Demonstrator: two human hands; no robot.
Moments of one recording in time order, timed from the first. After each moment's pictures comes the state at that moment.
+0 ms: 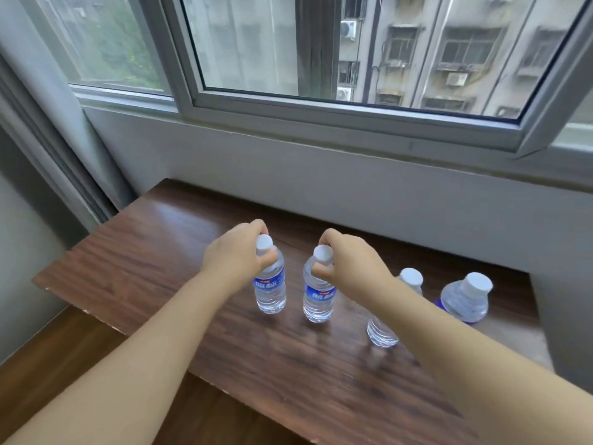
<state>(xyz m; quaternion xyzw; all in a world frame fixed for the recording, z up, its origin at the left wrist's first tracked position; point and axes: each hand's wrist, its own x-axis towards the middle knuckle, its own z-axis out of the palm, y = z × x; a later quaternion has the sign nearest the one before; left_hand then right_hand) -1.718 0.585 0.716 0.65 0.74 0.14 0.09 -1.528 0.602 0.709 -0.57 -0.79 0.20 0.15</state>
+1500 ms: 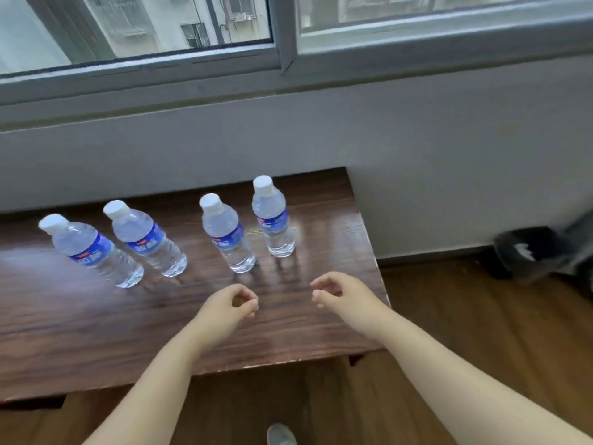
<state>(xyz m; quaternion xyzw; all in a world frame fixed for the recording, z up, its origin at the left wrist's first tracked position) -1.526 0.471 0.597 0.64 0.60 0.09 0.48 -1.293 0.399 0.587 -0.67 -0.47 0.49 0.30</state>
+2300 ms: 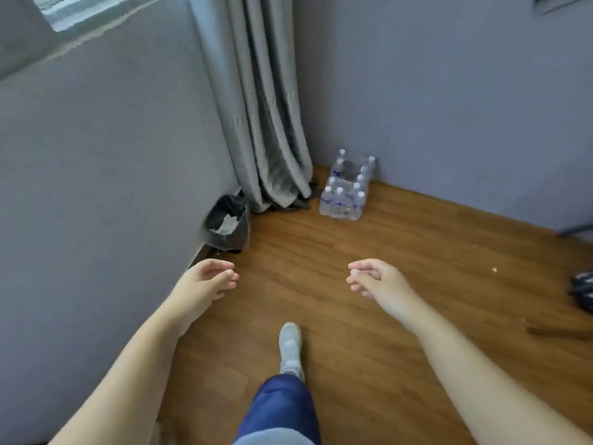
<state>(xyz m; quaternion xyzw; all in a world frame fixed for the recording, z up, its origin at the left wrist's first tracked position) -0.833 0.288 0.566 0.76 0.24 -0.13 0.58 -0.793 -0.020 0.563 -0.80 0.10 0.24 0.54</state>
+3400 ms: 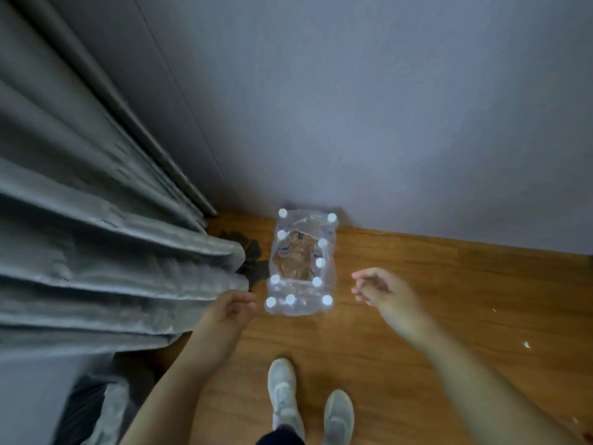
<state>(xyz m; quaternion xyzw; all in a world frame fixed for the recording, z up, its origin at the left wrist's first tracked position) -0.122 0.098 0.365 0.79 0.17 -0.26 0.53 -0.122 -0.170 0.365 -0.76 0.24 0.22 0.56</state>
